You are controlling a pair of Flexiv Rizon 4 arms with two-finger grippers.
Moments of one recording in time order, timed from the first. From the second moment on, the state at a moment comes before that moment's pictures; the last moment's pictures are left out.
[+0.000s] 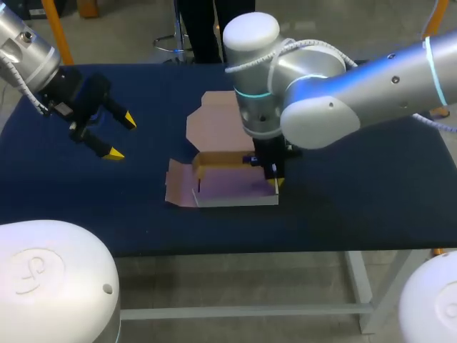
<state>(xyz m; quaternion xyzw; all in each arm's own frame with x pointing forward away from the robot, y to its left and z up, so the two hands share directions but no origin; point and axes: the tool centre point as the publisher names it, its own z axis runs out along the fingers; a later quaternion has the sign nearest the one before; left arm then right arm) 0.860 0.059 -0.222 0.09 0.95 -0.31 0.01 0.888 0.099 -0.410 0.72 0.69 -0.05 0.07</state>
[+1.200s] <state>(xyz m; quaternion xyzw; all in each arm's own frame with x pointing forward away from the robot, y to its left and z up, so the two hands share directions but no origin) 0.860 0.059 -0.222 0.09 0.95 -0.31 0.01 0.884 0.105 -0.416 0.72 0.70 0.01 0.03</state>
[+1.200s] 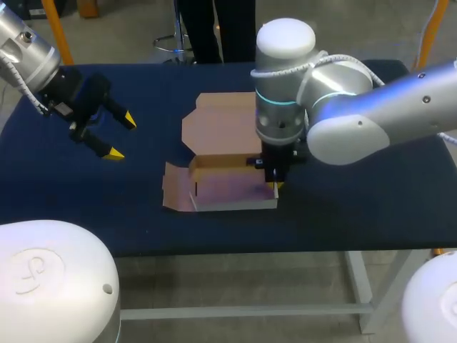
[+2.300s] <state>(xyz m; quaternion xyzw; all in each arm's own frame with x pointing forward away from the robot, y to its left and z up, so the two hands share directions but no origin) 0.862 0.054 -0.215 0.06 0.94 -0.33 0.00 0.887 0.099 -0.419 0.71 0.70 0.03 0.01</state>
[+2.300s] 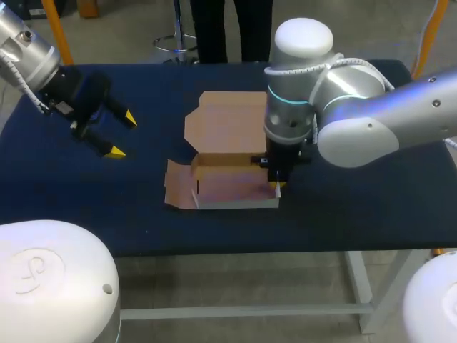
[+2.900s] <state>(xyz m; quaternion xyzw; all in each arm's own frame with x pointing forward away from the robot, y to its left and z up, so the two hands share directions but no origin) 0.854 0.037 -0.239 -0.22 0.91 -0.33 -0.07 0.887 0.099 -0.419 0.71 0.70 0.03 0.01</state>
